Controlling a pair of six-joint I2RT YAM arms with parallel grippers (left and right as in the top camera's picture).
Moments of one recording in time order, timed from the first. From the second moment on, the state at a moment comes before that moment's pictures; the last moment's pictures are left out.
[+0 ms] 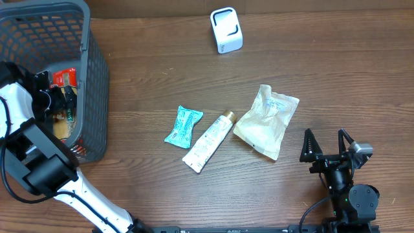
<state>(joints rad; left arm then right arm) 0.67 2.21 1.81 -0.93 0.19 0.29 0.05 0.01 0.02 -0.03 -0.07 0.32</state>
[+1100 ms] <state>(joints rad) 0.67 2.17 1.73 -0.86 0.16 0.29 0.05 0.01 0.02 -0.03 -0.07 0.32</state>
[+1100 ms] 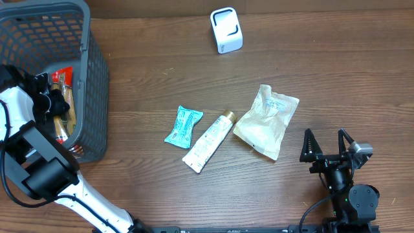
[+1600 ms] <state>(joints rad) 0.66 2.17 1.97 -1.05 0.22 0.14 0.05 0.01 0.02 -0.03 -0.07 0.32</state>
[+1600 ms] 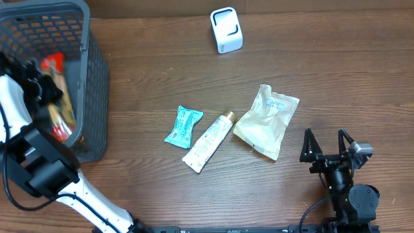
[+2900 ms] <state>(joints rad) 0.01 1.77 1.30 -0.73 0.14 -0.16 0.05 0.01 0.02 -0.03 -0.07 0.32</state>
